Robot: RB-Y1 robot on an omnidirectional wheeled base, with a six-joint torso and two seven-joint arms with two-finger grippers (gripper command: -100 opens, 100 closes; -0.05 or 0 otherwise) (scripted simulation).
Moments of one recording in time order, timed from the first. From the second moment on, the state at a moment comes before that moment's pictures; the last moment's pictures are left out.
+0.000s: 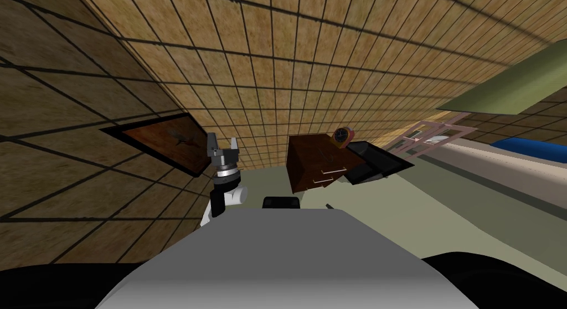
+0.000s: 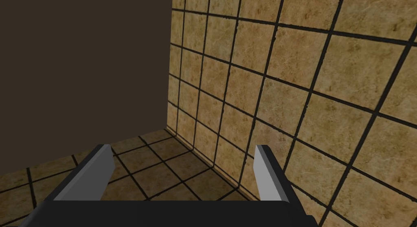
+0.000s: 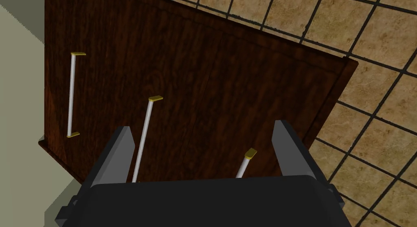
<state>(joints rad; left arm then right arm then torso) 0.46 0.00 -0.05 -2.29 0.05 -0.58 0.02 0.85 -1.04 0.49 -1.65 -0.43 -0.51 0.09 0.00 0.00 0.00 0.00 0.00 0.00</state>
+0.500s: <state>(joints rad) 0.46 0.00 -0.05 -2.29 0.05 -0.58 0.02 0.90 -1.18 0.52 -1.62 -0.47 -0.49 0.11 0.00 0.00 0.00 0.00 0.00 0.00</state>
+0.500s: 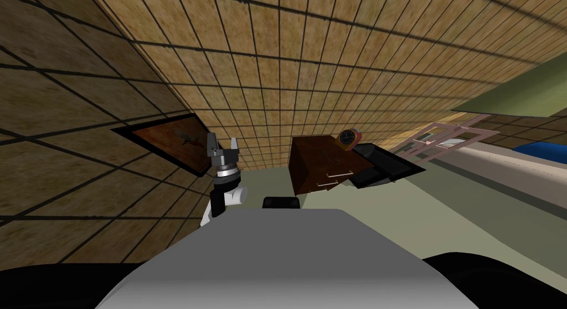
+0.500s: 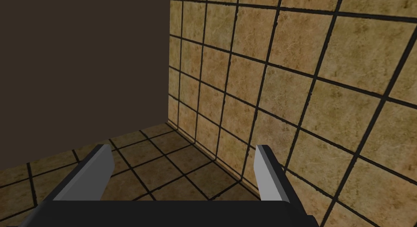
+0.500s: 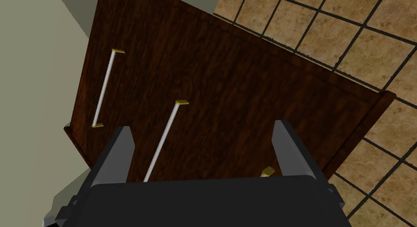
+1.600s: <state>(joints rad) 0.46 0.00 -0.05 -2.29 0.05 -0.58 0.02 0.95 -1.48 0.62 -1.46 -0.49 -0.51 0.14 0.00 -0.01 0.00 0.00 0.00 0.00</state>
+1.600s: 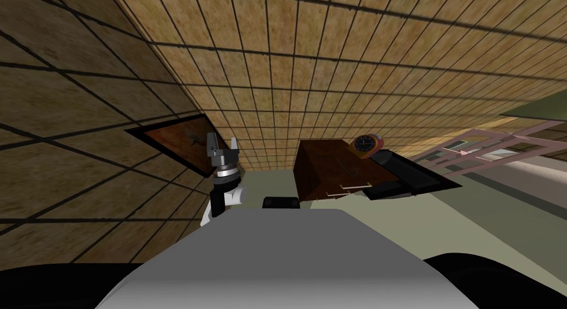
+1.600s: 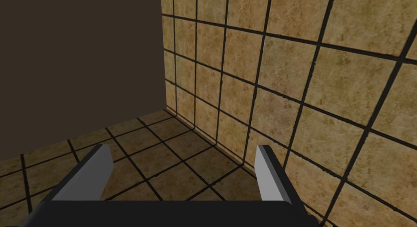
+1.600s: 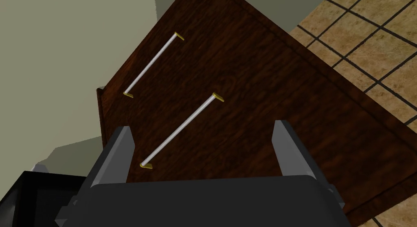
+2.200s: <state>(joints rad) 0.46 0.00 -0.05 -2.29 0.05 -0.58 0.02 0.98 -1.64 0.67 -1.38 -0.50 -0.52 0.17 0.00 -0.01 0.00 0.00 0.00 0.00</state>
